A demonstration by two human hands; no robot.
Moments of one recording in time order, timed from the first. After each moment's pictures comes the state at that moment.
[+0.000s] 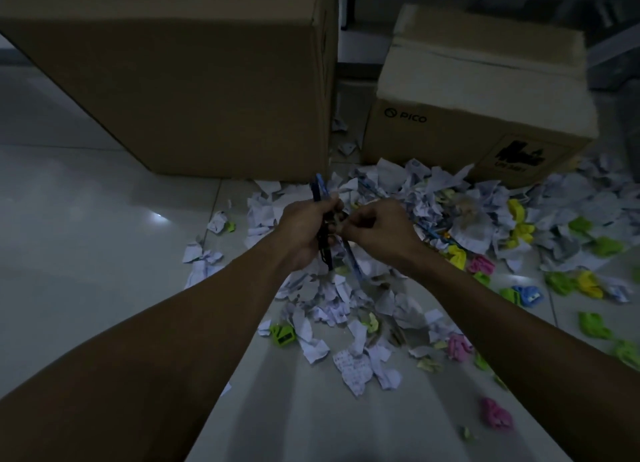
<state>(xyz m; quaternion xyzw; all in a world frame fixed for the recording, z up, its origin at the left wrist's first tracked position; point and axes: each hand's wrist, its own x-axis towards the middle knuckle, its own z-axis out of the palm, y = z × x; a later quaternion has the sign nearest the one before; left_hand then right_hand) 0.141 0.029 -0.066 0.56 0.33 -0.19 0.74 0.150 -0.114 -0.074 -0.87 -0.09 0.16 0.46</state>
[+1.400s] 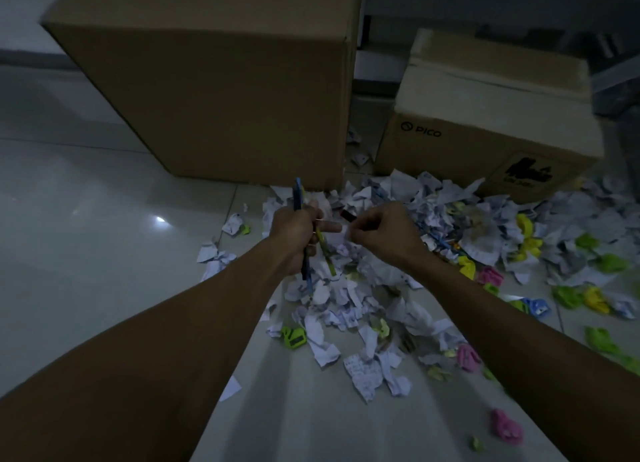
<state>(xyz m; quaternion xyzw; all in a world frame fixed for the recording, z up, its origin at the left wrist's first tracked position) 0.126 0.060 -0.058 0.61 0.37 -0.13 0.69 0.157 -0.102 -0.086 -0.88 -0.12 0.12 0.44</state>
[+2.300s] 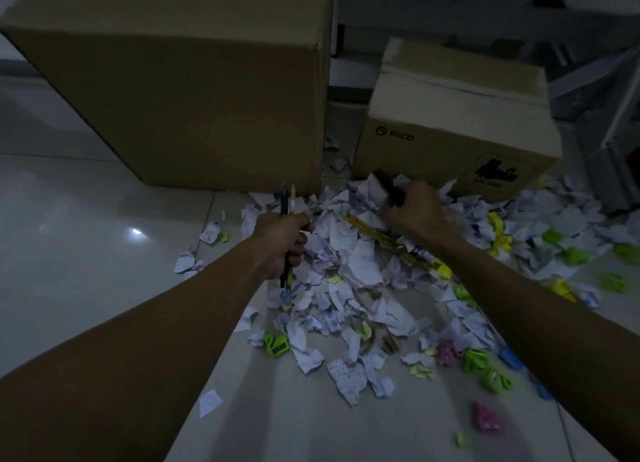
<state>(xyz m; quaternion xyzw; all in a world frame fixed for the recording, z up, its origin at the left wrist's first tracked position) 0.126 0.058 -0.049 0.61 0.34 -0.21 0.68 0.196 -0.154 -0.069 -0.94 -0.02 0.06 0.33</state>
